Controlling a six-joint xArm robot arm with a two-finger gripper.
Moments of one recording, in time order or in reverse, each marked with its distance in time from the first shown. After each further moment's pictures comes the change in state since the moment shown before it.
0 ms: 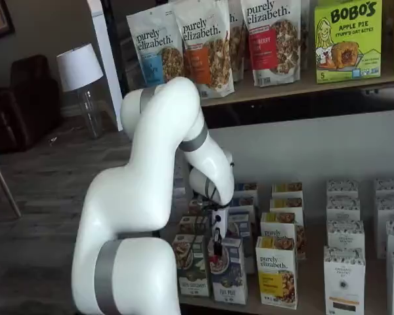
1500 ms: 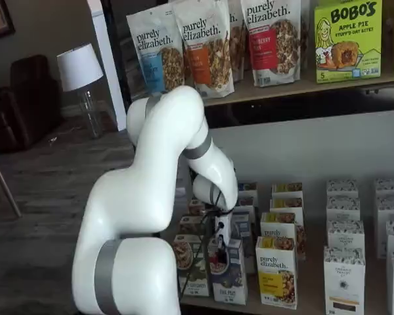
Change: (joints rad) arm -0.012 0.072 -0.053 -0.112 -0.004 0.083
